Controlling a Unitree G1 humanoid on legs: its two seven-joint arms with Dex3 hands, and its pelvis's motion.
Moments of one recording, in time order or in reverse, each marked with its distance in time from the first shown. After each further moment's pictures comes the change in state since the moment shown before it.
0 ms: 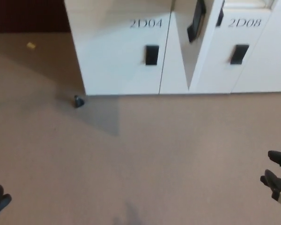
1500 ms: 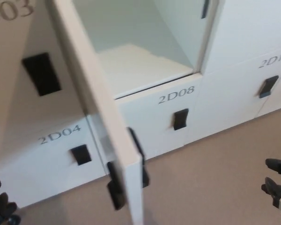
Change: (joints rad) left_arm 0.020 -0.010 -0.051 0.002 0.009 -0.027 0.014; right_arm 0.025 -0.030 0.053 0.007 -0.051 -0.018 -0.030
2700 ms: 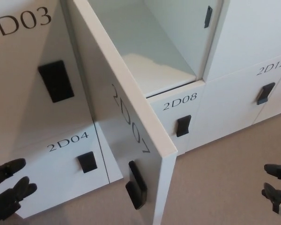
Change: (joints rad) left_arm 0.091 -0.055 -0.105 -0.332 0.019 -0.019 -0.016; right_arm 0.009 0.003 0.010 0.031 -0.012 -0.022 -0.014
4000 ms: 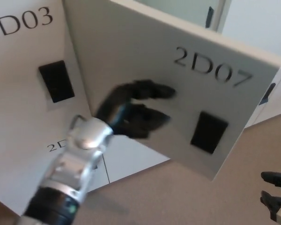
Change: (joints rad) left_arm -0.454 -0.223 -0.643 -0.273 0.246 0.271 0.114; right_arm 0.034 0.003 0.034 0.016 -0.035 -0.044 -0.028
